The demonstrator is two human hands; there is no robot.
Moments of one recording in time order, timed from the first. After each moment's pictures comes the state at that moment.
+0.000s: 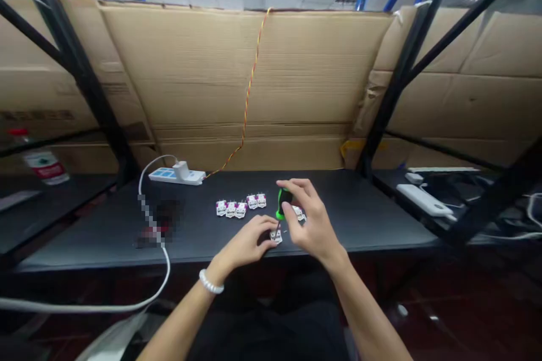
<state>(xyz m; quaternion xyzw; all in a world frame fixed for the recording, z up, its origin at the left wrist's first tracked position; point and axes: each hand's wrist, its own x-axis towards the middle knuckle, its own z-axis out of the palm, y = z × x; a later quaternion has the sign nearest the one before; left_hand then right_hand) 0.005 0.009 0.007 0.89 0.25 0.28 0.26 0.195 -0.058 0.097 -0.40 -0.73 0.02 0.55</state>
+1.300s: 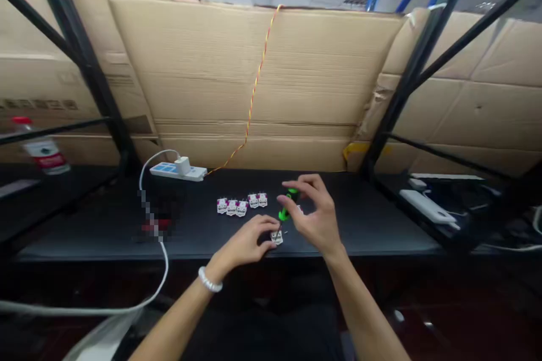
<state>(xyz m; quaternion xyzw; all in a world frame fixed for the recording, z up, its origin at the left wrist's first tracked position) 0.005 0.011 0.002 0.88 0.26 0.30 0.26 0.195 -0.044 0.102 -0.41 -0.69 0.00 0.60</state>
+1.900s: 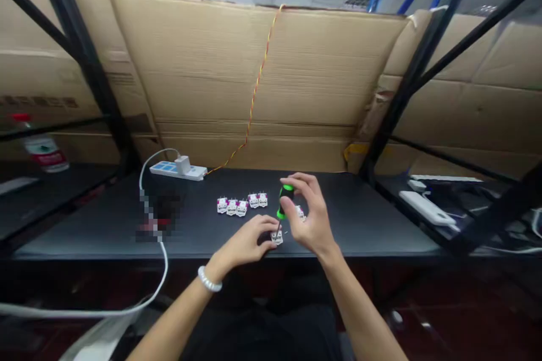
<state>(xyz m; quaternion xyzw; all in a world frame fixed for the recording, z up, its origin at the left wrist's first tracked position) 0.005 0.011 0.003 0.88 0.26 0.29 0.27 0.189 -0.042 0.098 -0.39 -0.71 0.01 0.59</state>
